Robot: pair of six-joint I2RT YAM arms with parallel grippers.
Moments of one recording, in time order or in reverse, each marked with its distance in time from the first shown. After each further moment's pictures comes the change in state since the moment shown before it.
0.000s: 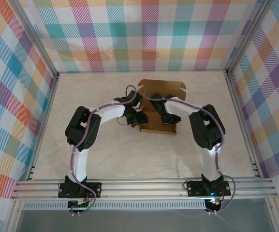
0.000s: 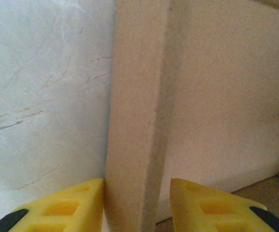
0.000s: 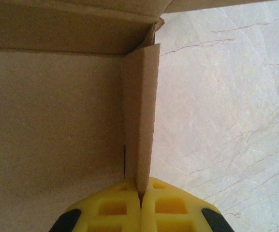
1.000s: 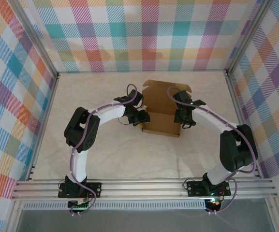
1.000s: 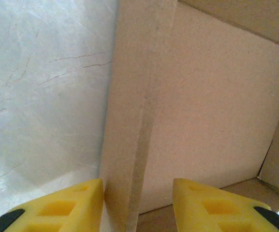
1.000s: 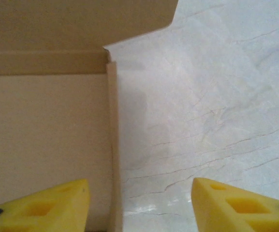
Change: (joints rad) left arm -0.015 -0.026 0.000 0.026 0.013 -0.010; right arm -0.187 -0.443 -0.361 0.251 -0.285 -0.075
